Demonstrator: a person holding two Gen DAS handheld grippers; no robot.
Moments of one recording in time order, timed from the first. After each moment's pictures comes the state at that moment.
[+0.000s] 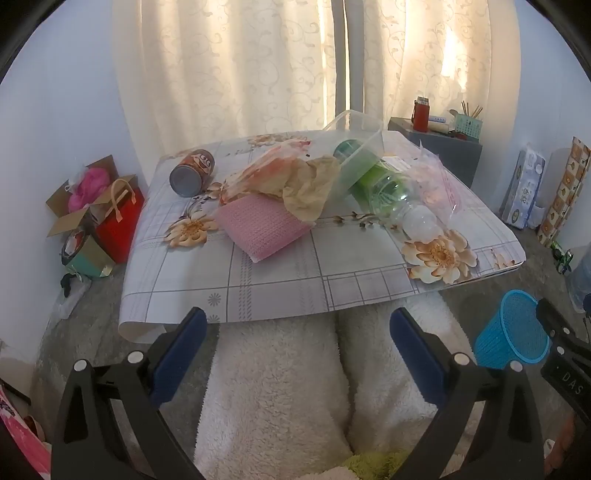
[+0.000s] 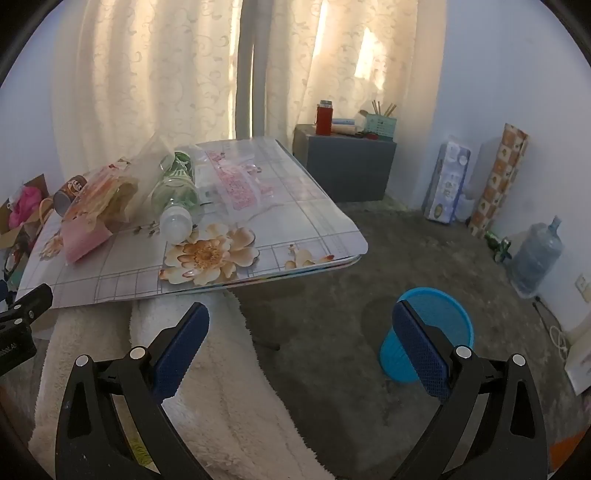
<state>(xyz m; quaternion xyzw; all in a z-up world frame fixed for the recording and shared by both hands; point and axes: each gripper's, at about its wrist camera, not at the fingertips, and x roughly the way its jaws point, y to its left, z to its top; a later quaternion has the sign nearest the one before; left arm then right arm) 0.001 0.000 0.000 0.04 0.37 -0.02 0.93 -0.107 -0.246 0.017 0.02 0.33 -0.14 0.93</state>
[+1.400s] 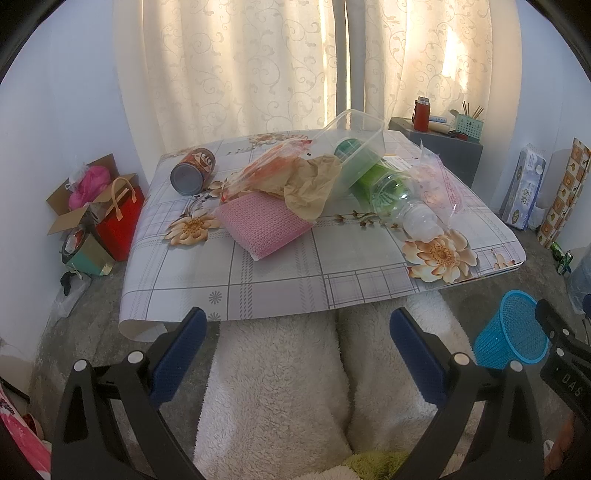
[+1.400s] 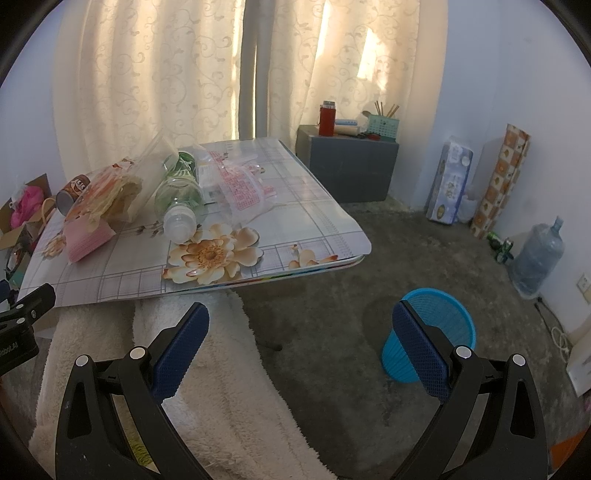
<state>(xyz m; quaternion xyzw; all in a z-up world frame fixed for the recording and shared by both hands) 0.000 0.004 0.001 0.04 0.37 -0.02 0.93 -0.104 -0.243 0.019 0.02 0.33 -0.13 0.93</state>
